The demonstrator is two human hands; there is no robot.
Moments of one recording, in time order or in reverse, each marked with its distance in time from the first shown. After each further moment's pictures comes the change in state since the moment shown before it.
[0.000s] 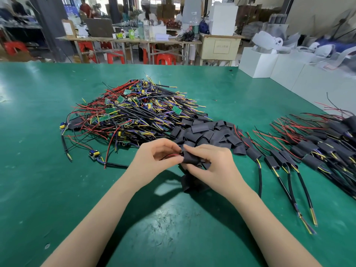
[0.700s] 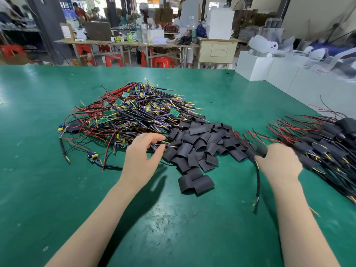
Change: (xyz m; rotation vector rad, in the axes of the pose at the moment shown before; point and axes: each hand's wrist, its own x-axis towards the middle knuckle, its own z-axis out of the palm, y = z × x) left_hand -0.001 0.003 -0.004 0.566 0.354 0.238; right_hand -0.014 0.065 -0.085 -0.820 0.013 0.981
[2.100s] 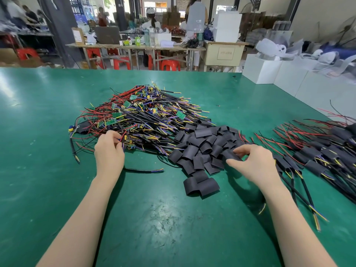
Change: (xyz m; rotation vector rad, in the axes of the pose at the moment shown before) left_hand 0.016 -0.080 -0.034 0.312 0.208 -0.394; right_hand -0.018 -0.034 0.013 0.502 -0.094 -0.300
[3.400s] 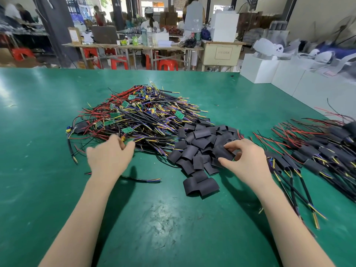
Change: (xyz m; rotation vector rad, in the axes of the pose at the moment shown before) left_hand -0.008 0.028 -0.022 0.370 -0.177 -0.097; right_hand -0.004 -0.007 0.009 0.054 0.042 -0.194
